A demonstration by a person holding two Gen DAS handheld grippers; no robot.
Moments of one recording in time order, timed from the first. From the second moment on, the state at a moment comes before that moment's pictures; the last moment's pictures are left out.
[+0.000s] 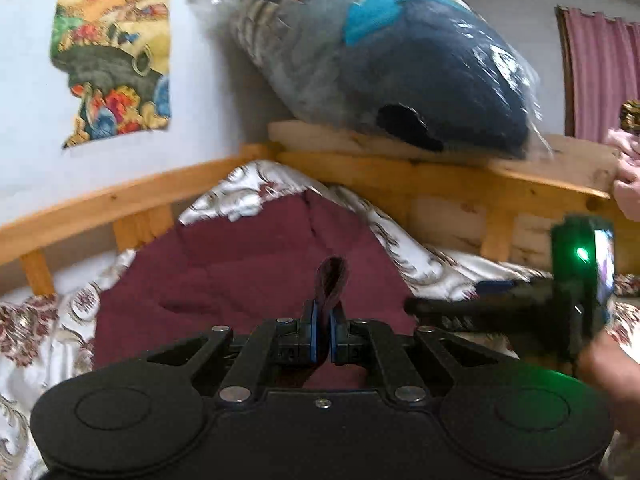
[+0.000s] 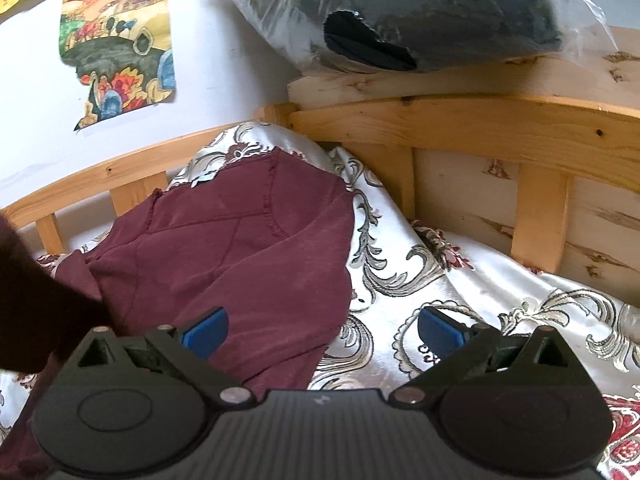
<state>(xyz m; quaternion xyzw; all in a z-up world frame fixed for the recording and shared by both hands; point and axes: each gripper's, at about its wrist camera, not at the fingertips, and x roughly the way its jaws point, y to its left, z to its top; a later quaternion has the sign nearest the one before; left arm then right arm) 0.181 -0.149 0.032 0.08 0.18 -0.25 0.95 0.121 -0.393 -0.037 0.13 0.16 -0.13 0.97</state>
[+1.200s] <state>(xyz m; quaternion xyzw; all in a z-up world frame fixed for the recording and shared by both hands) 0.169 -0.097 -0.042 0.06 0.31 -0.15 0.94 0.134 -0.349 -0.050 0.06 0.20 -0.08 0.97</state>
